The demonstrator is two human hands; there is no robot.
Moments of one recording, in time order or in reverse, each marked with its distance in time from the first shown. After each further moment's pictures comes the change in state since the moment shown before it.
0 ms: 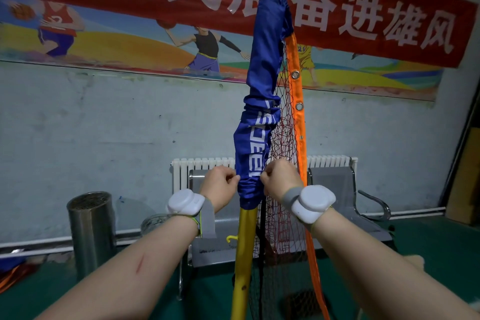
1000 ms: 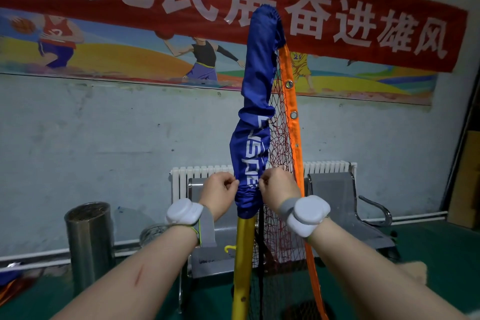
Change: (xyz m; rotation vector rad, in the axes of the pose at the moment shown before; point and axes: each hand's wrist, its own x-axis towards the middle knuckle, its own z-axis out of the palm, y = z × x) left_hand 0.004 0.008 0.002 -0.078 0.054 0.007; right_hand -0.003 0.001 0.000 -0.045 0.059 -0.055
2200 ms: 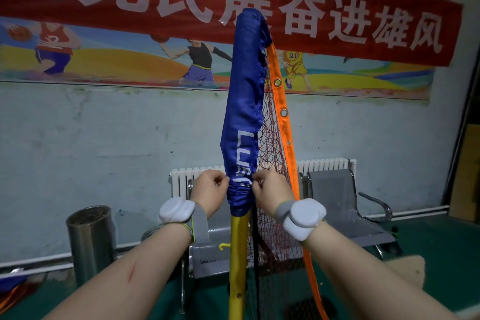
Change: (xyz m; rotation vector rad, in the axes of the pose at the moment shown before) left_hand 0.000 0.004 0.002 0.050 0.074 -0.032; right_hand -0.012 0.010 -0.004 0.157 -0.016 -0.013
